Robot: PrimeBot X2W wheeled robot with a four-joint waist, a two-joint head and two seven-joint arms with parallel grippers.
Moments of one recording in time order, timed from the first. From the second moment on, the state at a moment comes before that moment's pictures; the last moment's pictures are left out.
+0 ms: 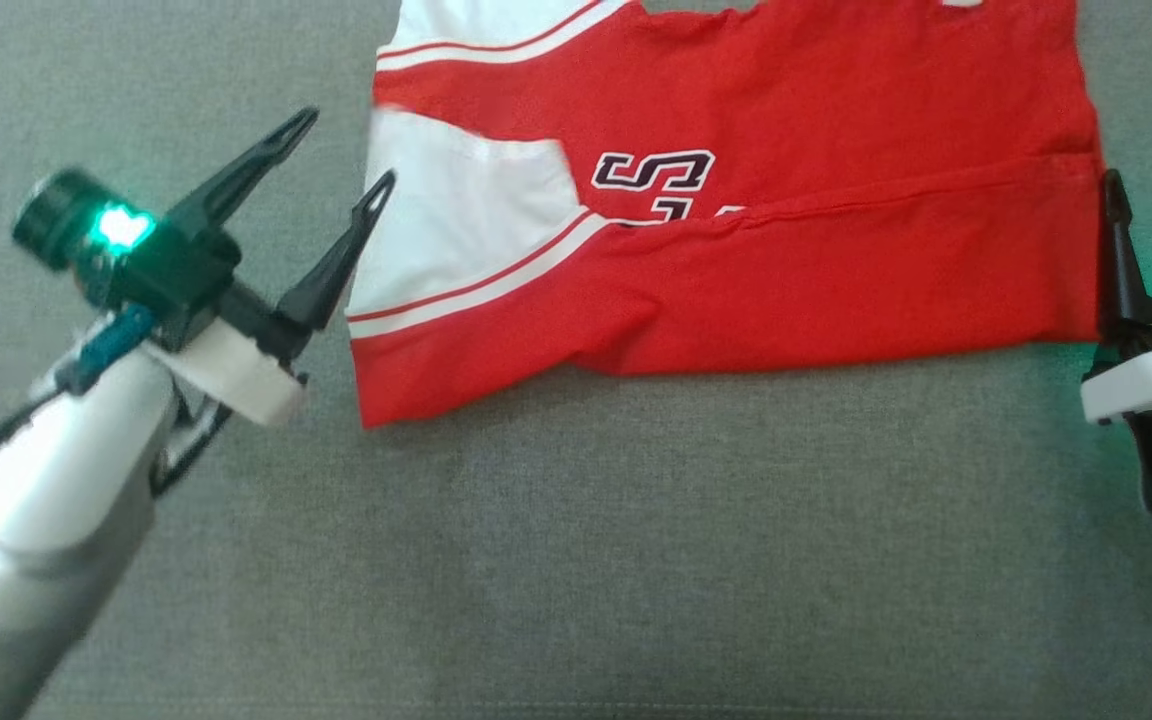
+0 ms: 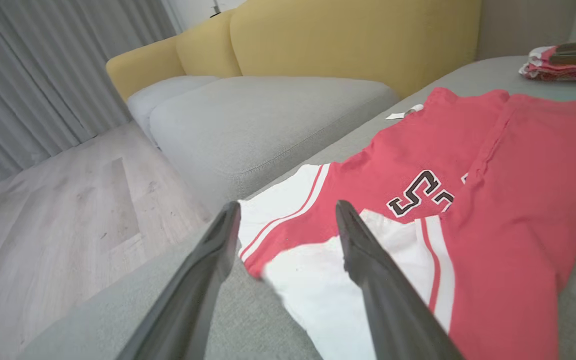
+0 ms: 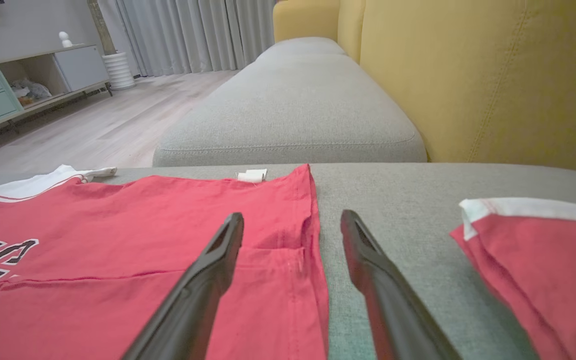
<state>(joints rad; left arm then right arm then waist) -0.79 0.56 -0.83 0.37 -0.43 -0.11 -0.26 -0.39 -0.36 0.06 0.43 0.37 0.12 -0.22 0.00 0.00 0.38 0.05</state>
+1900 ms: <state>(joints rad) -0.34 0.52 -0.81 0.31 -0.70 -0.02 -0.16 -0.24 -0.40 0.14 0.61 0.47 0.12 -0.21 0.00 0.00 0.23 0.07</state>
